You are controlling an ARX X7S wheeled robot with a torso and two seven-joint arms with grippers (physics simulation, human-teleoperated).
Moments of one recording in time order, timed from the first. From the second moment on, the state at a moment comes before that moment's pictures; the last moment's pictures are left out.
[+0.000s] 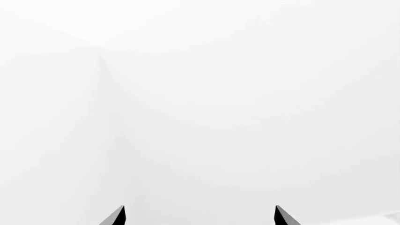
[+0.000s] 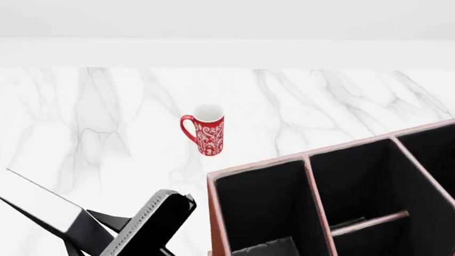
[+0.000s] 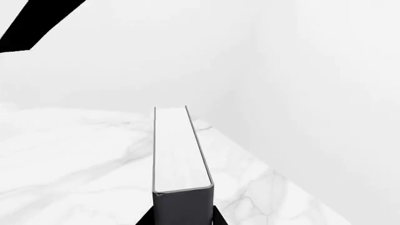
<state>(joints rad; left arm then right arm) 0.17 -0.02 -0.18 1.05 0.32 -0.40 0.10 0.83 0.44 -1.27 -0.17 0.61 0.05 0.23</state>
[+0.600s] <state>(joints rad) 0.20 -0.02 -0.19 1.05 0.30 -0.37 0.09 0.88 0.58 -1.10 -0.47 0.76 0.16 0.49</state>
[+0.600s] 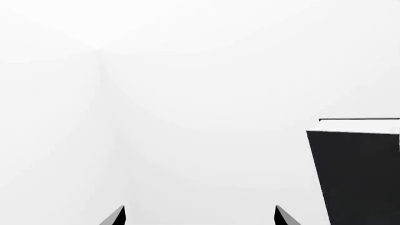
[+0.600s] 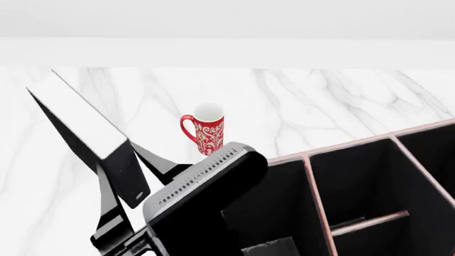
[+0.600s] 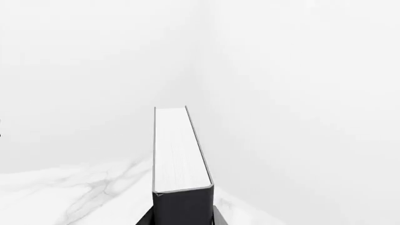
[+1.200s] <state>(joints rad) 0.21 -0.02 -0.18 1.05 0.30 -0.35 0.08 0.83 0.80 -0.92 -0.77 0.93 0.17 0.79</state>
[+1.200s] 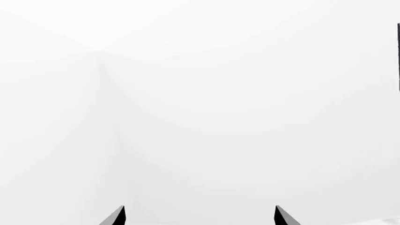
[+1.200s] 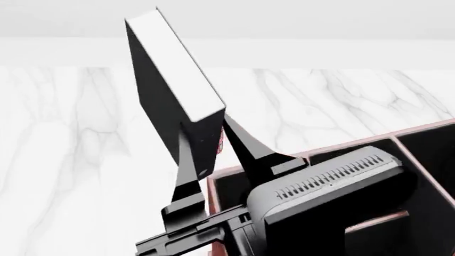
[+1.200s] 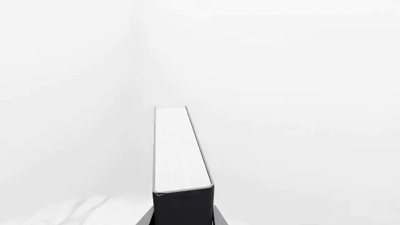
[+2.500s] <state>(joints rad) 0.22 -0.02 -0.18 1.05 0.31 -0.34 0.07 0.37 1.10 -0.83 -0.76 0.79 -0.20 0.91</state>
